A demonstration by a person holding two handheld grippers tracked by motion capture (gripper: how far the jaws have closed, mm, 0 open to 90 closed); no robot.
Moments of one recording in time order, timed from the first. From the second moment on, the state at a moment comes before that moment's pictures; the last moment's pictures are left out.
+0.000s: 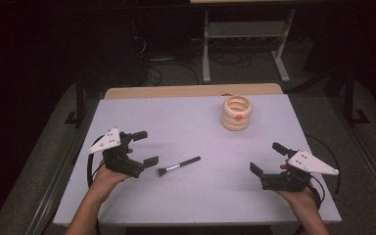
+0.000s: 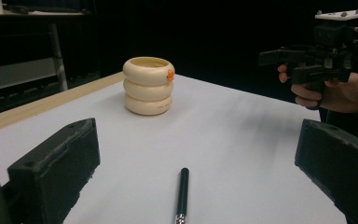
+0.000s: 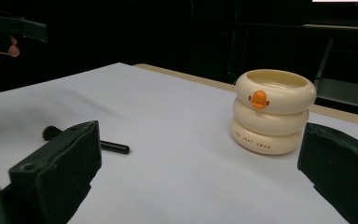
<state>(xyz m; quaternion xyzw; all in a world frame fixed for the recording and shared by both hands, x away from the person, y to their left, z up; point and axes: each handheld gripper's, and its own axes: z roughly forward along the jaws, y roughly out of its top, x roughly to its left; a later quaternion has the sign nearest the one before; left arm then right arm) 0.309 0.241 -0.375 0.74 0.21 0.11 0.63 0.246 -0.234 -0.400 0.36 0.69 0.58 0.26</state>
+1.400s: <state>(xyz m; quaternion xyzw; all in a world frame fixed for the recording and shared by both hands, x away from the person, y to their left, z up) 0.337 0.221 -0.369 0.74 0.19 0.10 0.64 0.247 -0.235 -0.402 0.35 0.69 0.57 0.27</state>
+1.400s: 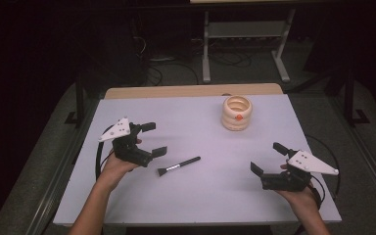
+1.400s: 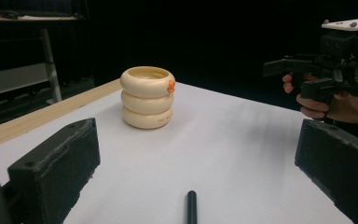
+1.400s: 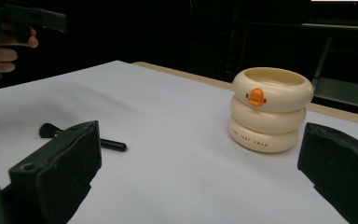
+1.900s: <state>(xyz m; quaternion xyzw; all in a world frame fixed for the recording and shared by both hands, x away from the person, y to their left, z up) 0.350 0.208 -0.367 0.74 0.18 0.09 0.64 0.250 -0.232 -0.402 0.35 0.69 0.57 0.26</state>
